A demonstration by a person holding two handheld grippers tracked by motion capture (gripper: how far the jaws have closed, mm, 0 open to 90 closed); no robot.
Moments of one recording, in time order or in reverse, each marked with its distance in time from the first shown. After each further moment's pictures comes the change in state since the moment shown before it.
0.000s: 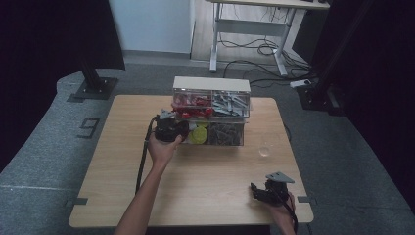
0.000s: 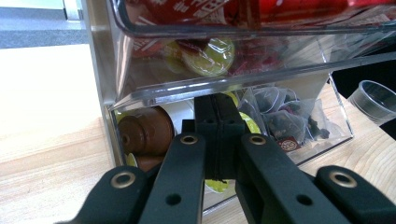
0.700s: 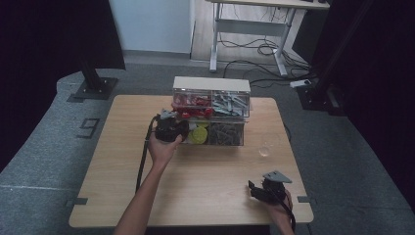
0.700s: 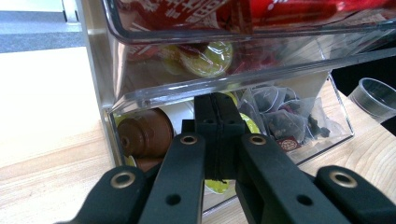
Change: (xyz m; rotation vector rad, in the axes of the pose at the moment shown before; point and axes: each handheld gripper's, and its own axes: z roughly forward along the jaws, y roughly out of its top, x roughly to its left) left arm -0.001 0.001 0.000 0.002 -0.003 0.019; right arm 0.010 0.008 -0.001 -0.051 0.014 -0.027
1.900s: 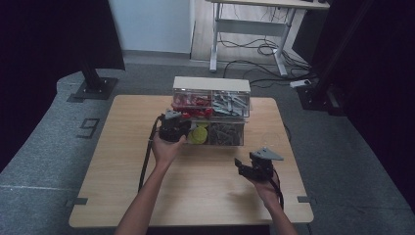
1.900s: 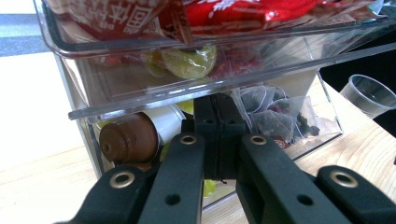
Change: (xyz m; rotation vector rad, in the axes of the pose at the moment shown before) left arm -0.012 0.004 0.002 0.008 -0.014 0.020; right arm 0.026 0.082 0.007 -0.129 0.125 0.007
